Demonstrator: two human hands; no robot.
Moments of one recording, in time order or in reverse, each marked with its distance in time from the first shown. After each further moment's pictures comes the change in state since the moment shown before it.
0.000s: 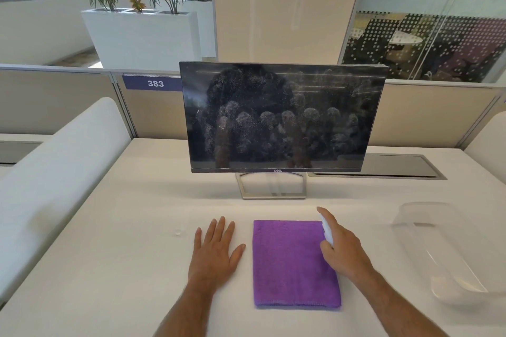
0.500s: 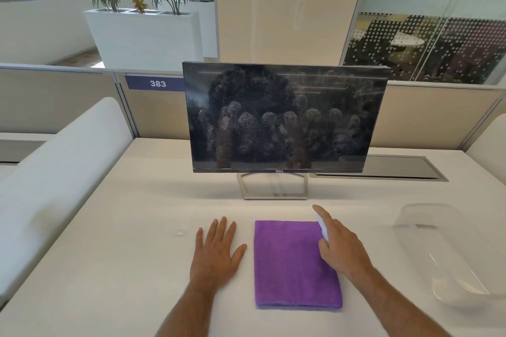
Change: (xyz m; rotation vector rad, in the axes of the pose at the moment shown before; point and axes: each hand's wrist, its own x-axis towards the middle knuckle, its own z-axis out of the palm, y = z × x) left_hand -0.001 0.001 -0.001 0.000 0.013 0.003; right_hand 0.011 0.000 0.007 -0.177 0.036 -0.034
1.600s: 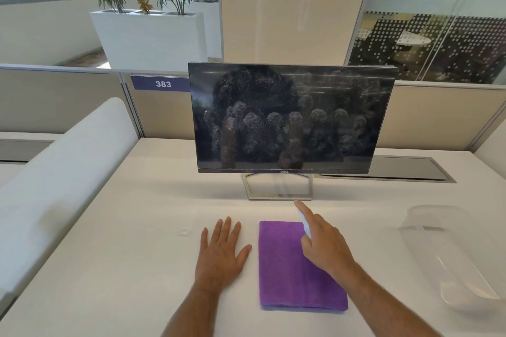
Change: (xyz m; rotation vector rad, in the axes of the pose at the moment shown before) left_hand 0.000 0.000 0.001 0.016 -0.017 -0.006; right_hand 0.005 -0.047 0.010 0.053 0.045 -0.133
